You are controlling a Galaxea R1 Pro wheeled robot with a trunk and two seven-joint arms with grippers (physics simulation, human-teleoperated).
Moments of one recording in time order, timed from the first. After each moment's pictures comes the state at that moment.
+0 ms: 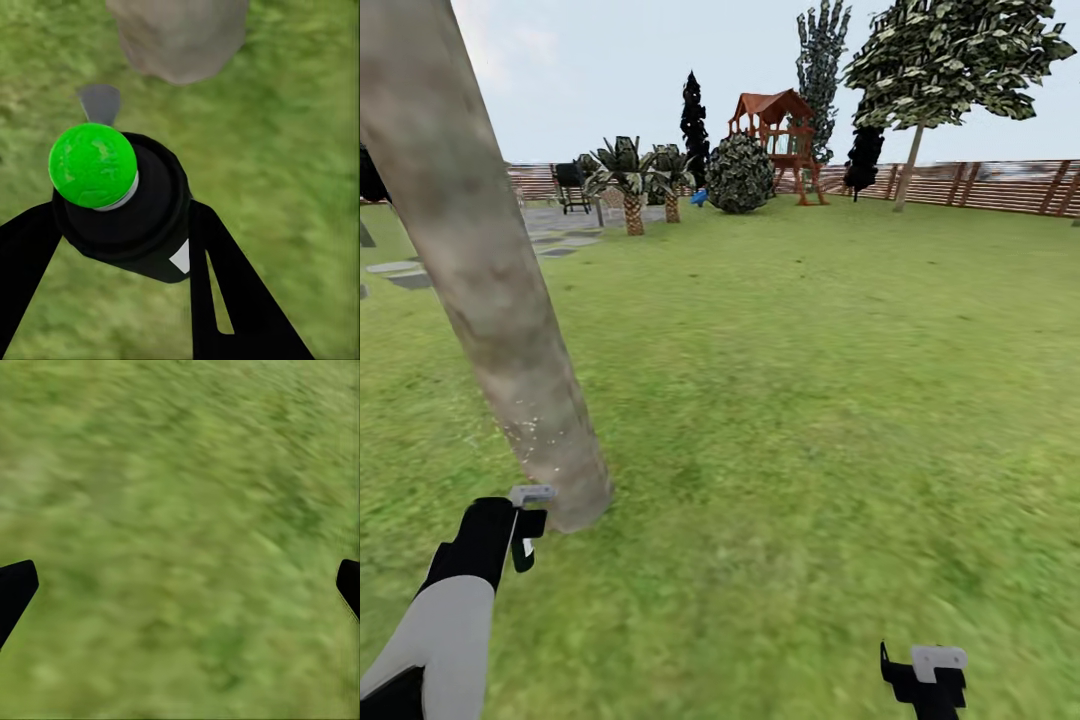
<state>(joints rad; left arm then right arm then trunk) -0.78 0.07 0.58 -0.74 -0.69 0.65 -0.25 -0.45 -0.12 -0.14 -0.06 0.24 -0.60 -0.25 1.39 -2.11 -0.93</state>
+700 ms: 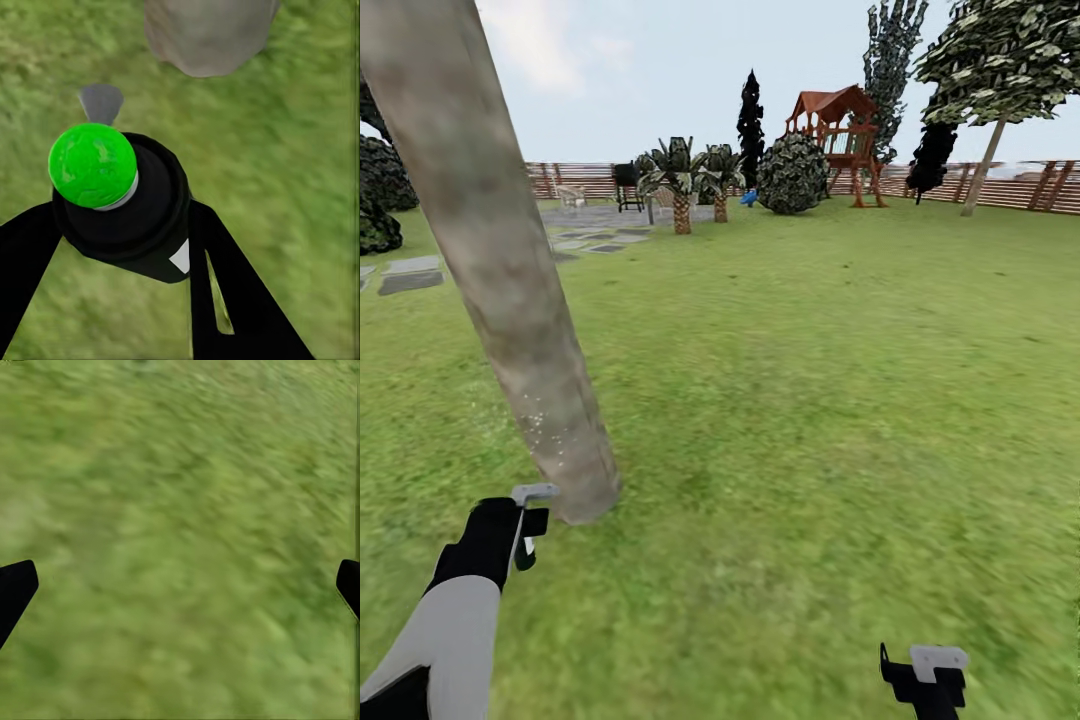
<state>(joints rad) -0.78 0.05 0.58 -0.73 -0.63 0.64 -0.17 -0.45 -0.12 -0.14 -0.06 0.24 -0.60 -0.25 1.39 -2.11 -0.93</state>
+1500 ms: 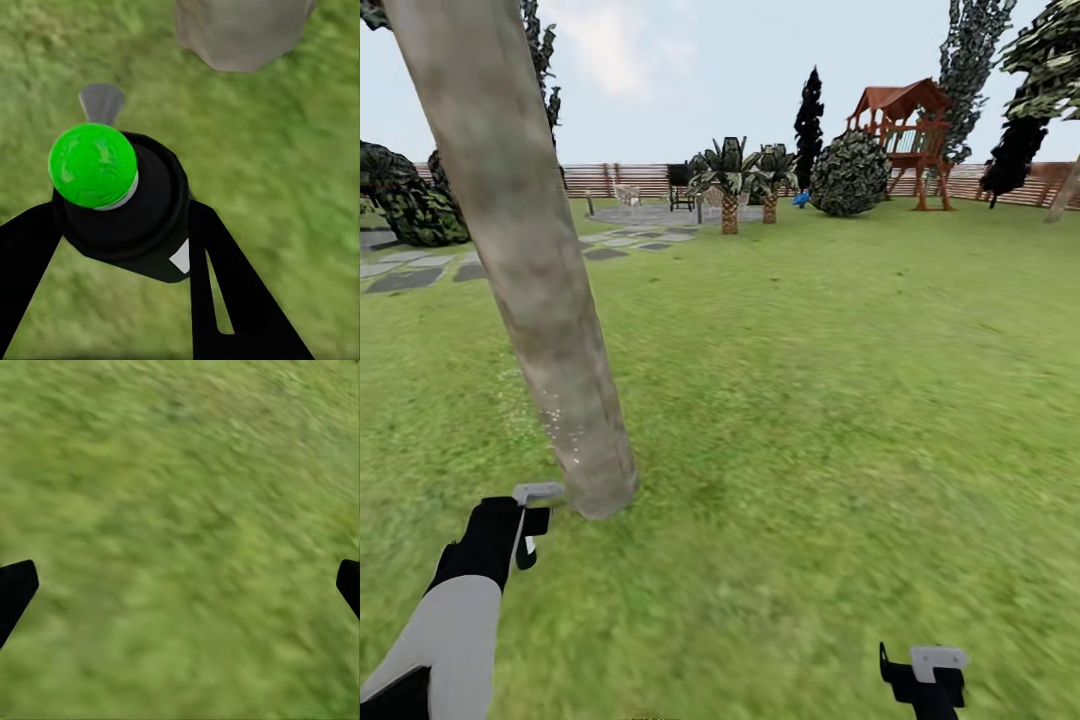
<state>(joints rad) -0.78 0.05 0.57 -0.74 -0.63 0.65 -0.17 -0.45 -0.12 -0.14 -0.06 0.24 -0.60 -0.25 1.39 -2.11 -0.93</state>
